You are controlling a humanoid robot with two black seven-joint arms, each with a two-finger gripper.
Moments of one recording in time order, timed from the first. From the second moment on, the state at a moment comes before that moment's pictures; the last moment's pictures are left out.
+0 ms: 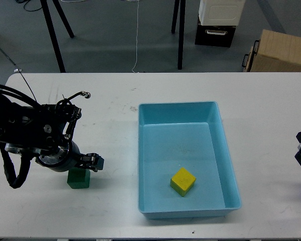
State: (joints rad) left arm -1.79 0.30 1.00 -1.62 0.23 -0.18 0.33; right arm -0.41 -0.50 1.47 1.53 0.65 0.49 -0.10
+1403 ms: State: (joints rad) left arm -1.70 0.31 1.02 -1.63 0.48 -0.10 0.33; right arm -0.43 -0.50 1.47 1.53 0.65 0.49 -0.10
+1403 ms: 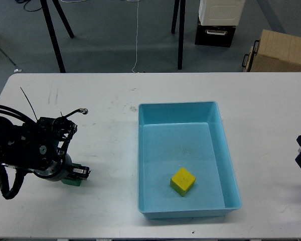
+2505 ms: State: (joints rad) left arm -2.17 -0.04 0.82 -1.68 0.37 -0.11 0.26; right arm -0.45 -0.50 1.48 1.51 0.65 0.49 -0.10
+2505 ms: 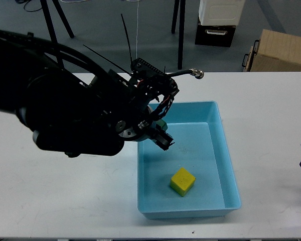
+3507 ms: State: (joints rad) left arm -1.99 -0.04 0.75 -1.63 0.34 -0.06 0.15; right arm -0.46 -0.50 1.47 1.51 0.65 0.49 -0.10
